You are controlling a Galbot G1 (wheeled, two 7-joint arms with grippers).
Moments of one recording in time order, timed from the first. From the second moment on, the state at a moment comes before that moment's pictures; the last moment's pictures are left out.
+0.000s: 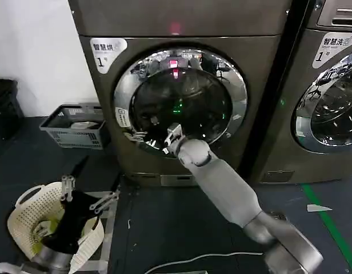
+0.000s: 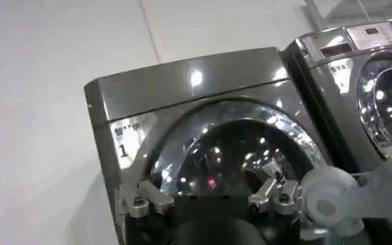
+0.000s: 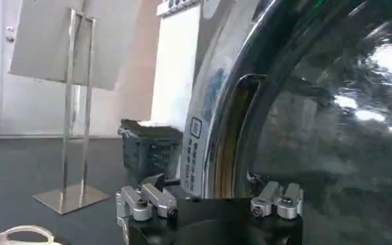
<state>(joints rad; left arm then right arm) 1.63 -1.41 -0.74 -2.42 -0.04 -0.14 0.32 -0.21 1.47 -0.21 1.13 0.45 -0.09 -0.34</state>
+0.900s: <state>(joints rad) 1.59 -1.40 -0.79 -2.39 -0.10 -0.12 0.32 -0.22 1.37 -0.28 1.22 0.67 -0.06 -0.62</state>
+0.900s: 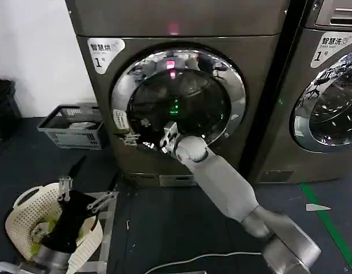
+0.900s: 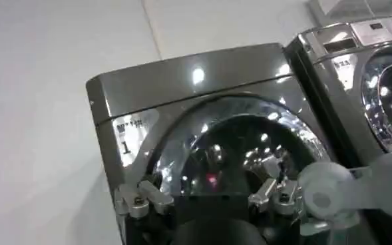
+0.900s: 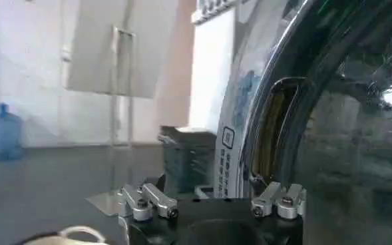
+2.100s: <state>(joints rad) 1.44 -1.31 -0.88 -2.23 -0.22 -0.08 0.33 -0.32 0.92 -0.28 1.57 0.95 0.08 -1.25</state>
